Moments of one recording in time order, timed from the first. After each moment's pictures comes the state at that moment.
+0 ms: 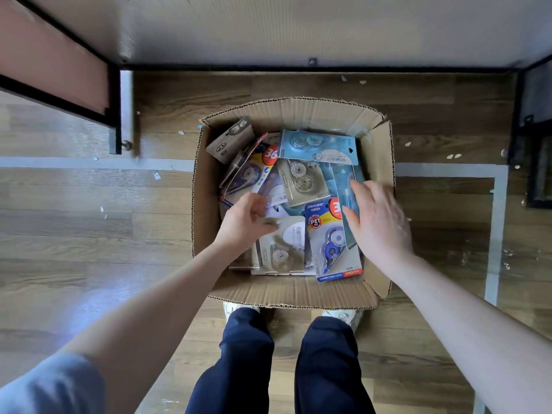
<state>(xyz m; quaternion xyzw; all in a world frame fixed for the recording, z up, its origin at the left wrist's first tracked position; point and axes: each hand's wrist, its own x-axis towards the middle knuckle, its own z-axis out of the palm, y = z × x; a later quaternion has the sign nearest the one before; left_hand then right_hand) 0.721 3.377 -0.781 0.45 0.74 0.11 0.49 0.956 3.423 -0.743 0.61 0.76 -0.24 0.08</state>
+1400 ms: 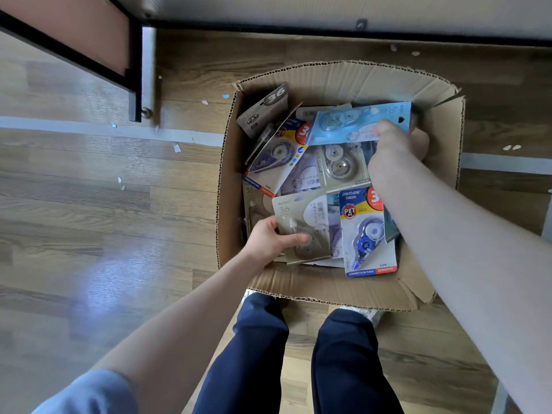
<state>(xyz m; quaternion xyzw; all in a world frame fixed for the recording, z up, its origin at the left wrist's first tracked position) 0.726 3.323 -0.801 0.17 0.71 0.18 0.66 0.867 3.508 -0.794 0.82 0.07 -0.46 -0.31</state>
